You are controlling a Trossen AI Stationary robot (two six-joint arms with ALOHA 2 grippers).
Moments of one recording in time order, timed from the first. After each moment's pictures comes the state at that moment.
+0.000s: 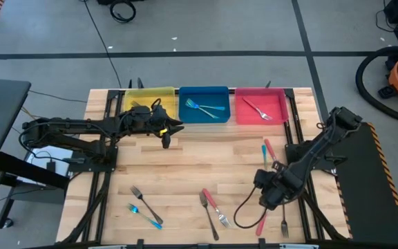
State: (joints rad) left arm 0.22 1.14 0.65 0.20 -0.01 -0.23; right arm 0.76 1.47 0.97 -1.04 0.13 1.24
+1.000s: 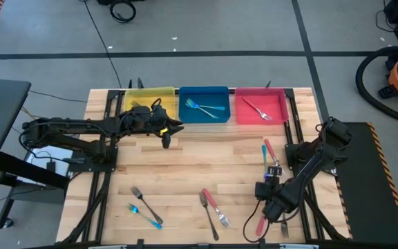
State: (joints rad) left arm 0.22 1.14 0.65 0.18 -0.01 -0.26; right arm 0.87 1.67 0.93 -1.02 0.27 1.04
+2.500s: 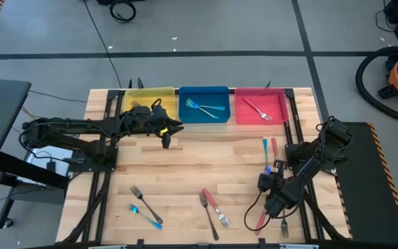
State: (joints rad) left arm 0.22 1.14 0.65 0.18 -0.01 -0.25; right arm 0.87 1.67 0.84 -1.08 0.28 1.18
